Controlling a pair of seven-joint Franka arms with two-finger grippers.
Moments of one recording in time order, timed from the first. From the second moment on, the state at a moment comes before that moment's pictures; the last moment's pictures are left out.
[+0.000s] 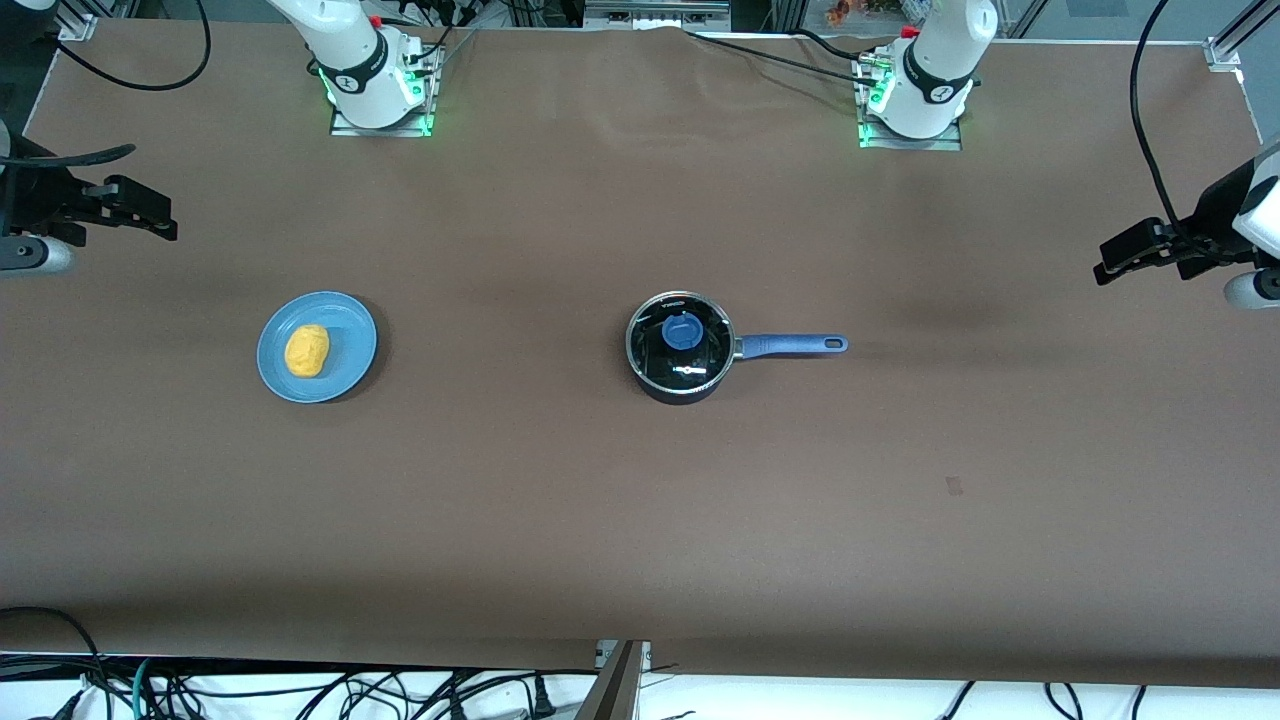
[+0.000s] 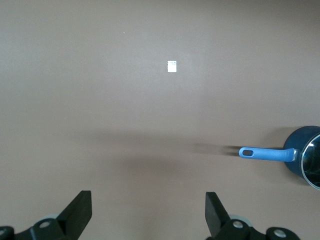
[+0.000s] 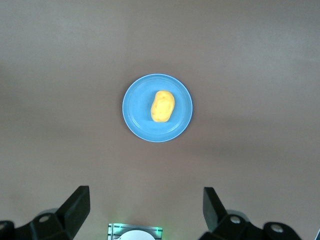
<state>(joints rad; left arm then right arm) 0.10 0.04 -0.07 -1.61 -0.02 1.61 -0.08 0.00 0.08 0.02 -1.50 -0.05 1.44 -0.10</state>
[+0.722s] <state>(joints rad) 0.10 0.04 -0.07 -1.62 -0.02 1.61 -0.08 0.00 0.08 0.01 -1.50 -0.05 1.44 -0.10</state>
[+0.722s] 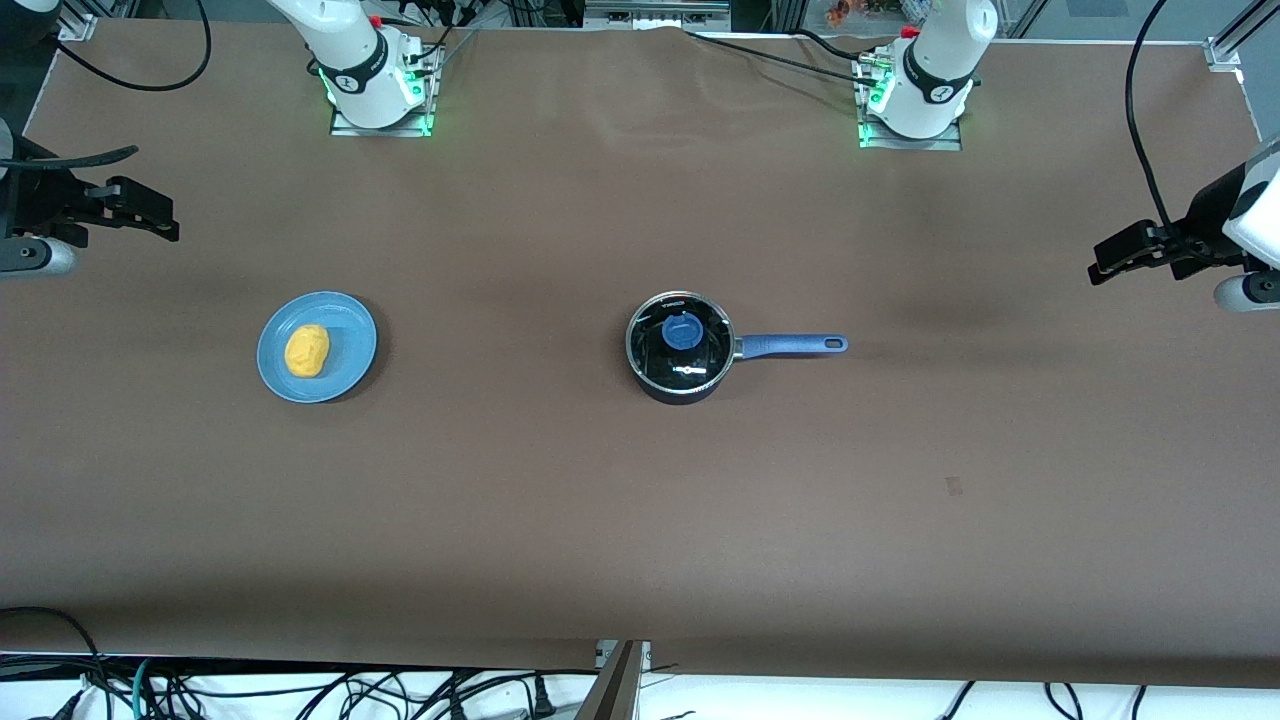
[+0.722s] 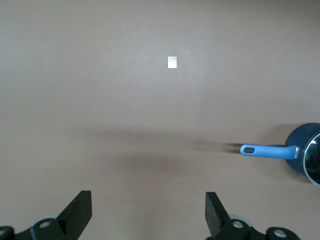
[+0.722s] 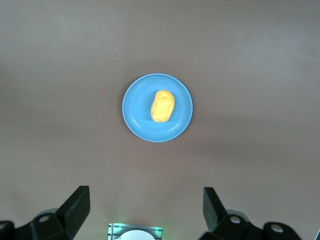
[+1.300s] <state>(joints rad) 0.09 0.10 -0.17 -1.63 -0.03 1.71 -0.15 0.00 0.08 0.01 -1.49 -0.05 1.46 -0.10</state>
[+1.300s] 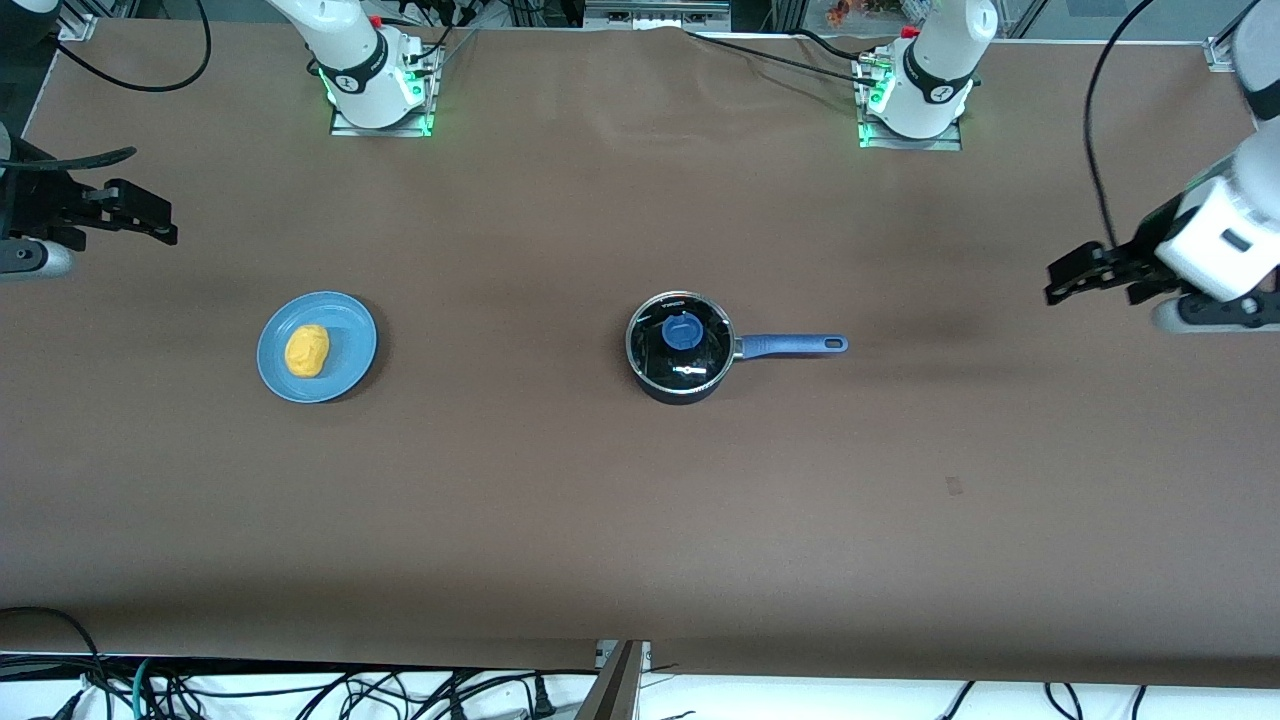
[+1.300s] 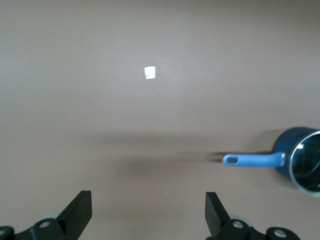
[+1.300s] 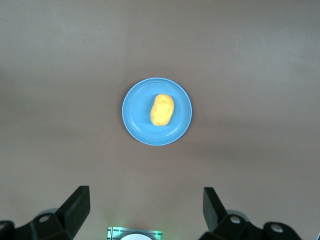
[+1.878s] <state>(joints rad) -0.09 0.31 -0.28 -1.51 -0.03 1.77 -0.56 0.01 0.09 0.01 -1.49 -0.05 1.46 -0.07</state>
